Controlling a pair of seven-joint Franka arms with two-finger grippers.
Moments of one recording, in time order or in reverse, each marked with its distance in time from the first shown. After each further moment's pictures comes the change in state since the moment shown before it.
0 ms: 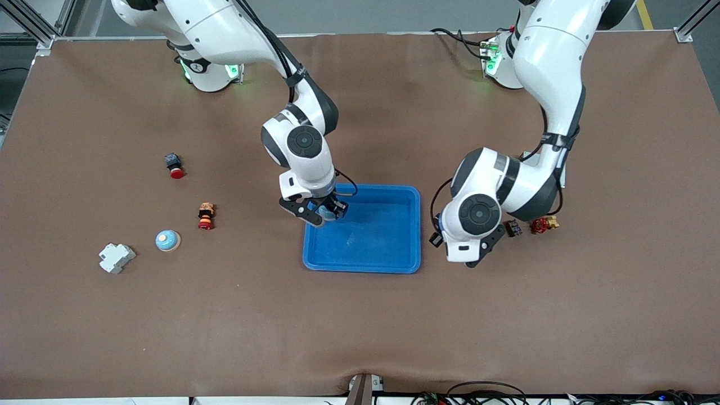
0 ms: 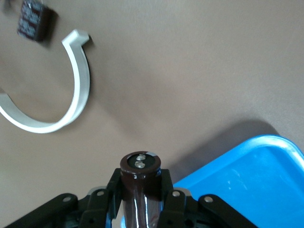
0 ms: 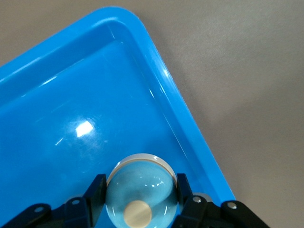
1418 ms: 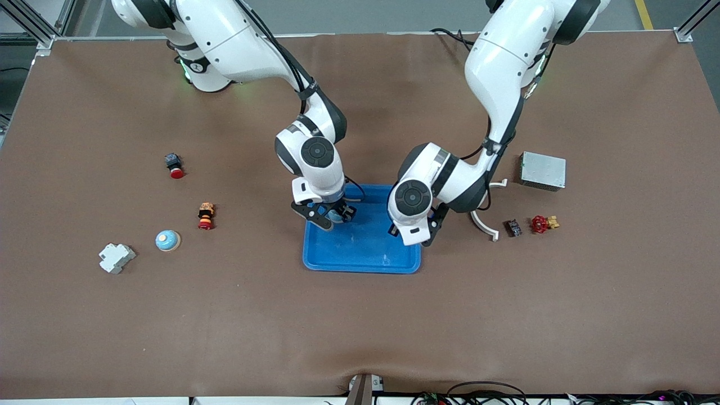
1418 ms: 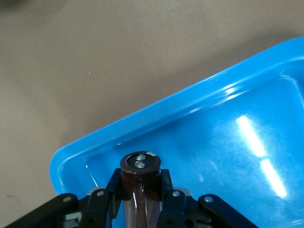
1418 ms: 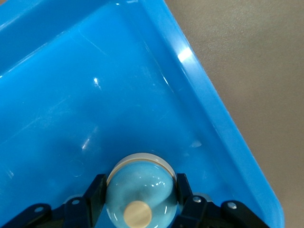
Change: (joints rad) left arm -0.151 0.115 -0.001 0.004 -0.047 0.139 -0.347; right arm 0.019 0.095 0.008 0.051 0.010 0.042 0.064
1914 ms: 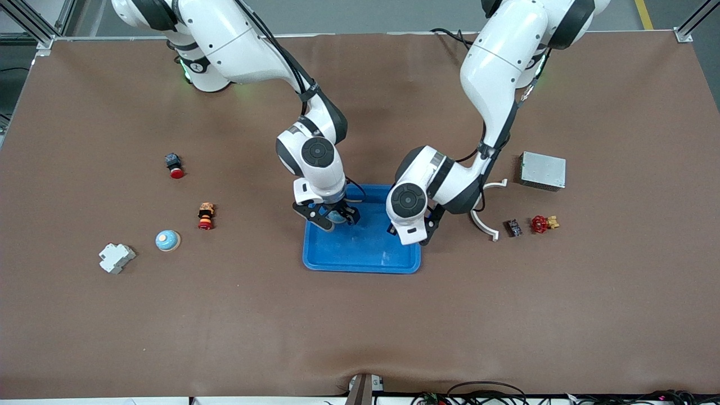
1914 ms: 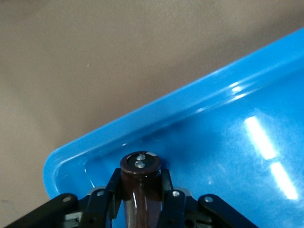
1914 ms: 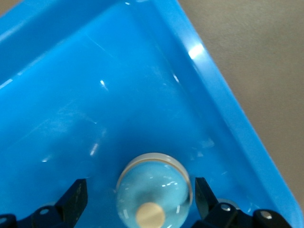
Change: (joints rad) left arm -0.013 0.025 0.000 0.000 0.000 0.001 -0.002; right arm 0.003 0.013 0.001 0.017 0.000 0.030 0.016
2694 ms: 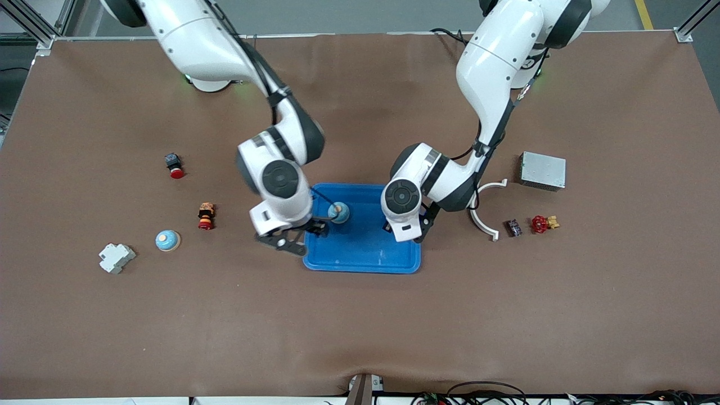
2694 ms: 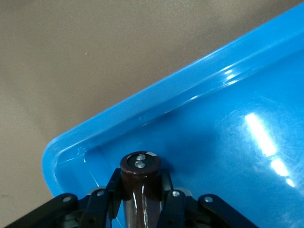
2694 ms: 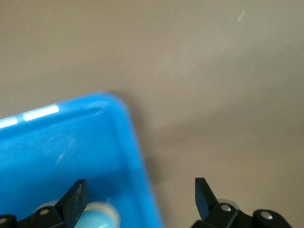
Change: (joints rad) left arm -0.013 0.002 0.001 0.003 0.000 0.001 0.000; right arm -0.179 -0.070 -0.030 0.196 -0.003 -0.409 -0.519
